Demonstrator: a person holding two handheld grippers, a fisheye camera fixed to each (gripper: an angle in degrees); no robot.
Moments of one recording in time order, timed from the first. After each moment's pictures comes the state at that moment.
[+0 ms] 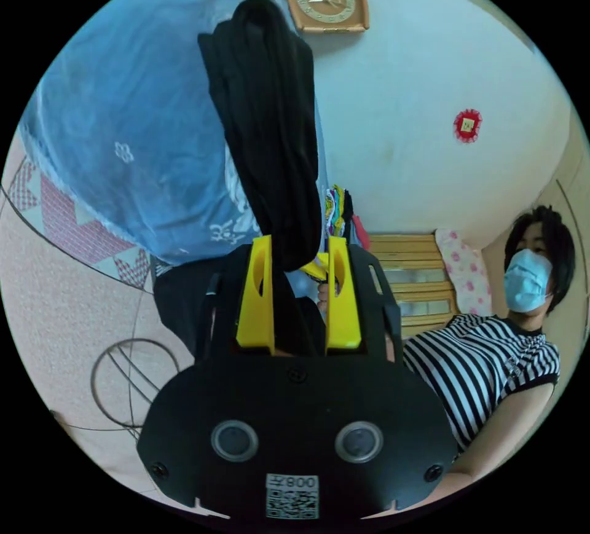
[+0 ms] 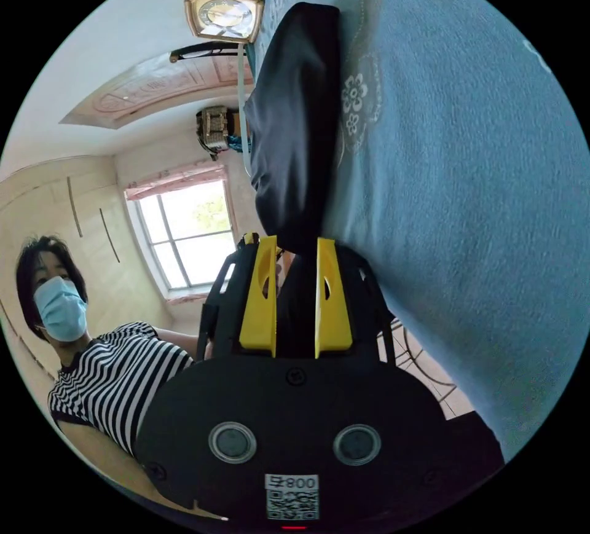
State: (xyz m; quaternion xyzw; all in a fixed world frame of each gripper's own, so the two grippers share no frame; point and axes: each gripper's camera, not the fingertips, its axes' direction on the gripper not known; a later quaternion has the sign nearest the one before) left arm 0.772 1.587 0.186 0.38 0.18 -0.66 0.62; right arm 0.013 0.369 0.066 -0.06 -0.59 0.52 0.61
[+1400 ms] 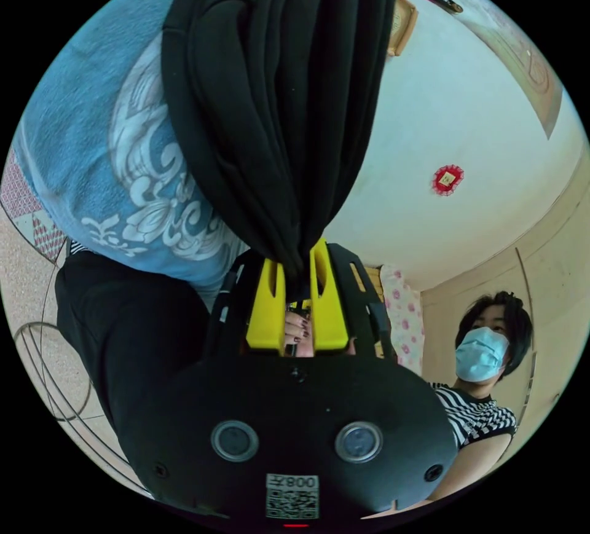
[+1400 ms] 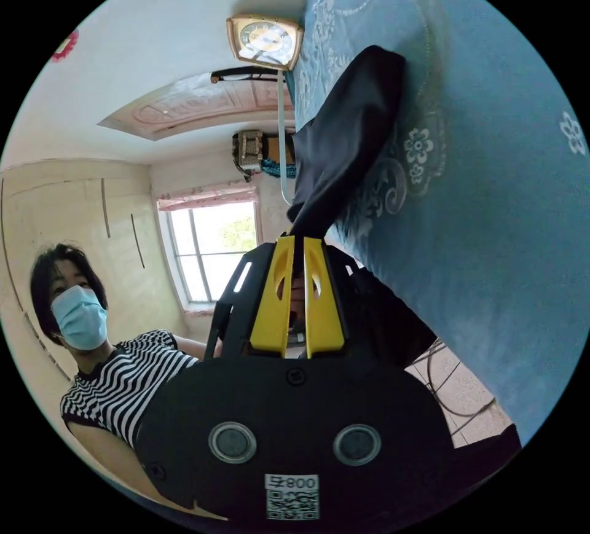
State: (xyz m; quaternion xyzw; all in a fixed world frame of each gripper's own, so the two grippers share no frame) left arm 0.695 1.642 0.284 0.47 0.28 -0.67 0.50; right arm -0.058 0.516 0.115 0.04 -0.60 0.55 0.59
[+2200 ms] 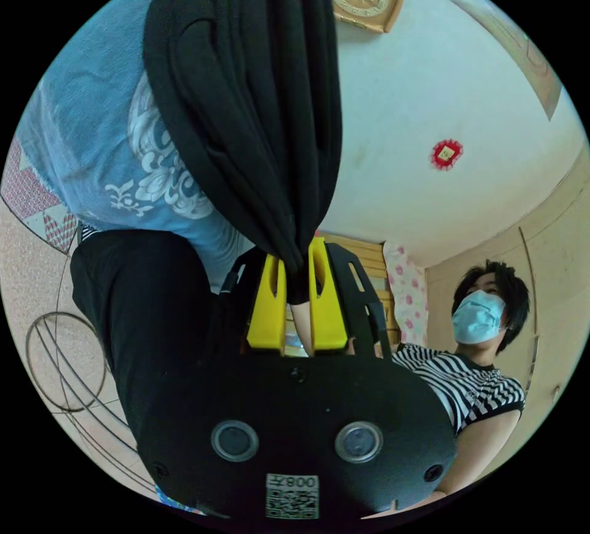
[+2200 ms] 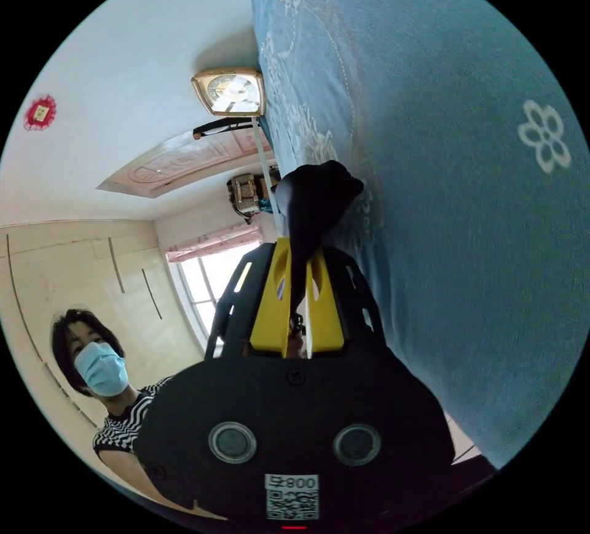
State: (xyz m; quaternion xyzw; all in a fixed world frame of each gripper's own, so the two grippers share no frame) left arm 0.704 1.586 0.312 0.42 0.30 -0.64 0.56; right arm -0.095 0.641 0.156 0.05 -0.58 0.63 0.52
